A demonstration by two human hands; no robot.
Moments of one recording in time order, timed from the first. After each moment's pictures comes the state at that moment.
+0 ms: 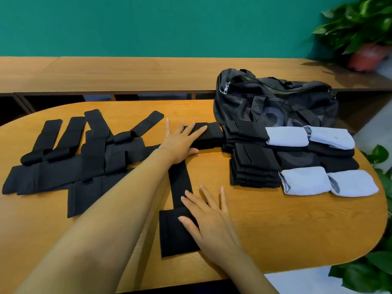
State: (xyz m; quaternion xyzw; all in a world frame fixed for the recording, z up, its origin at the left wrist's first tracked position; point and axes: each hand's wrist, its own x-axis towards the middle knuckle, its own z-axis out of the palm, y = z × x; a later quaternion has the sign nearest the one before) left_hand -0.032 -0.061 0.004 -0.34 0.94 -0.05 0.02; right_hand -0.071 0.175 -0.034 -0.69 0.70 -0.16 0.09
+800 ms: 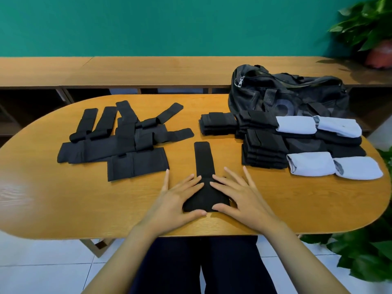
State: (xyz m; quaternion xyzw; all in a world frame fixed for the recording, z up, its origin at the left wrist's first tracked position) left_hand 0.111 0.125 -0.035 -0.31 0.93 0.15 -0.11; right_hand -0.116 0.209 -0.031 -0.76 0.63 -0.14 0.05
